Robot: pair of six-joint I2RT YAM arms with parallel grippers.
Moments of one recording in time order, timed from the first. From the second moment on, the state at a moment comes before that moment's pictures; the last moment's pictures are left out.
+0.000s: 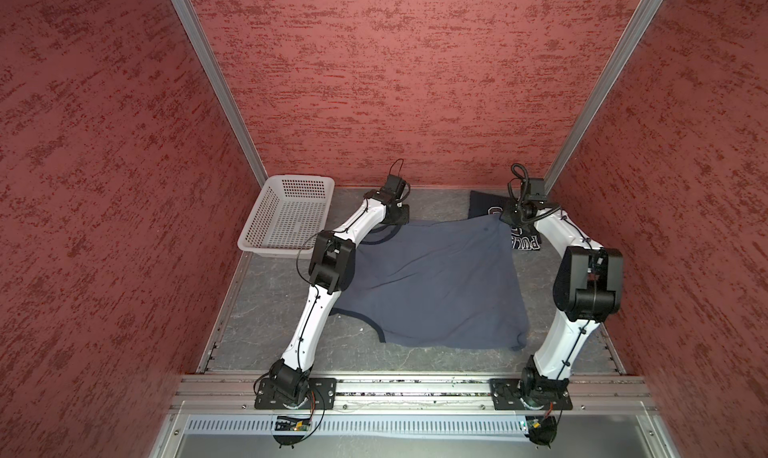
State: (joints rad) left arm -0.45 2.53 2.33 -0.79 0.07 -0.36; right arm -0.10 1.91 1.52 -0.50 -0.01 0.42
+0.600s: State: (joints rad) left arm -0.45 2.57 2.36 -0.83 0.07 -0.38; right arm -0.10 1.91 1.52 -0.50 -0.01 0.42
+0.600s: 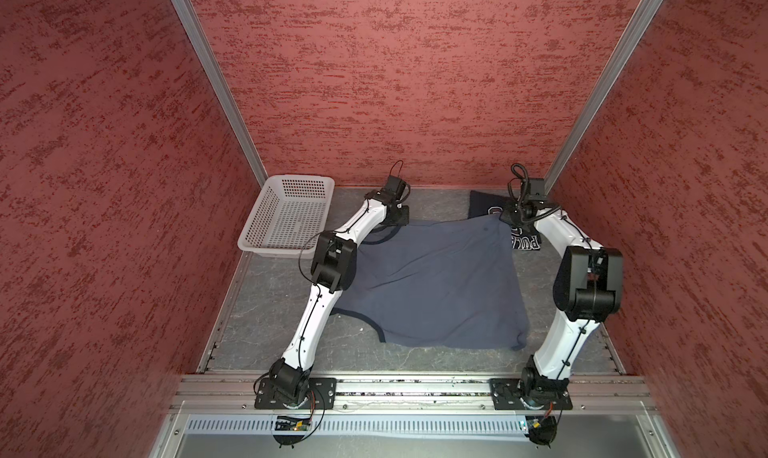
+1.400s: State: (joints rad) left arm -0.33 2.59 2.50 -0.80 0.25 -0.51; right arm -0.17 2.02 1.61 -0.51 -0.06 0.42
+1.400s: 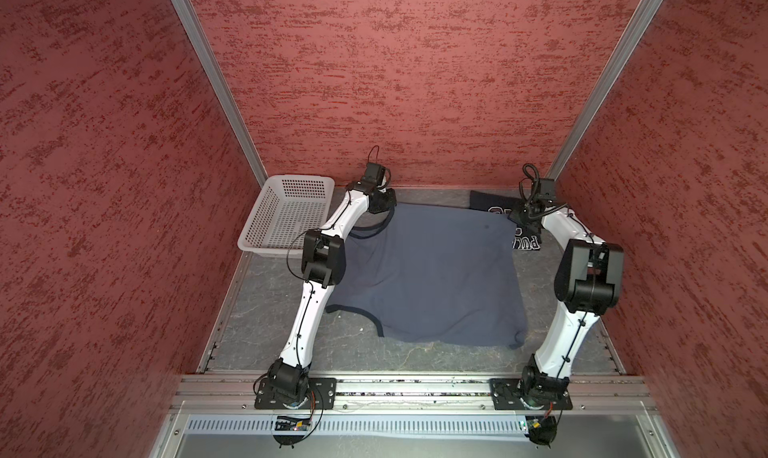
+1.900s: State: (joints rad) left arm -0.35 2.58 2.48 -0.90 0.21 -0.51; right arm -0.17 2.02 1.66 -0.57 -0.03 0.43
